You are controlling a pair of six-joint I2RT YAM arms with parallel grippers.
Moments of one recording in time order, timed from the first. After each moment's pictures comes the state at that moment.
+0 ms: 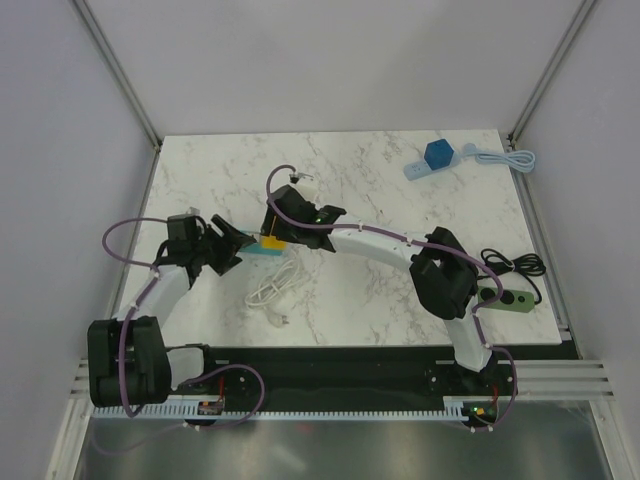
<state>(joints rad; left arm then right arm) 0.07 1.20 0.58 -0.15 0.39 -0.82 0.95 2.07 1.71 -0.35 0.31 0.97</state>
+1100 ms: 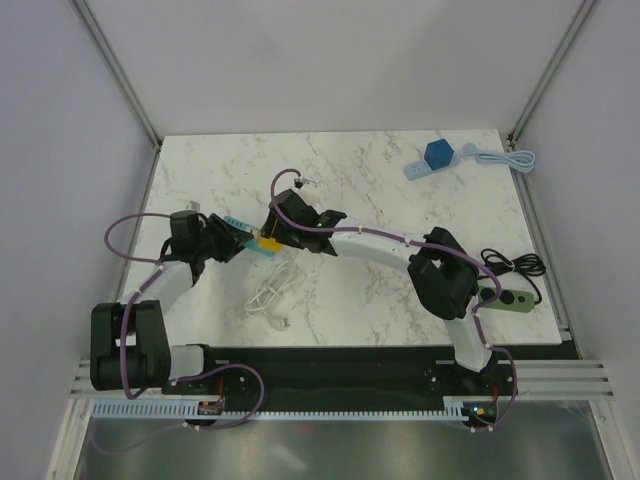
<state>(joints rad) 0.06 1.30 0.57 0.05 0.38 -0.84 0.95 2.07 1.65 -0.28 0.28 1.06</state>
